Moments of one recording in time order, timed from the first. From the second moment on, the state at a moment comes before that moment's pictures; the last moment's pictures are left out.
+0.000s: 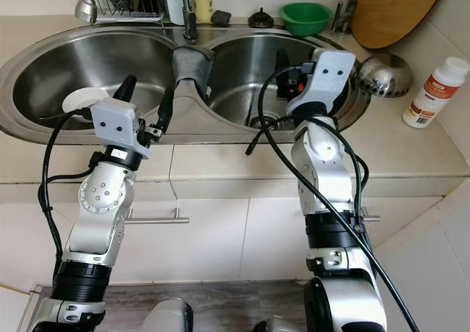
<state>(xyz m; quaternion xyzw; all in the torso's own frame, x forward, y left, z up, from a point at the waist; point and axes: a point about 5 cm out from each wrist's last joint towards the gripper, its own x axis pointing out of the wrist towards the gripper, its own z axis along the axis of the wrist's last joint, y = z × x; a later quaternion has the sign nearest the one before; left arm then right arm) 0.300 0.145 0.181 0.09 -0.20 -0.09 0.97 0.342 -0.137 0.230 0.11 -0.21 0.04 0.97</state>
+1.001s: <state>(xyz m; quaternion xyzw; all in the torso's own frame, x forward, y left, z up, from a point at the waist) 0.301 0.146 0.178 0.10 -0.20 -0.10 0.97 0.313 -0.126 0.222 -0.03 -0.28 0.04 0.96</state>
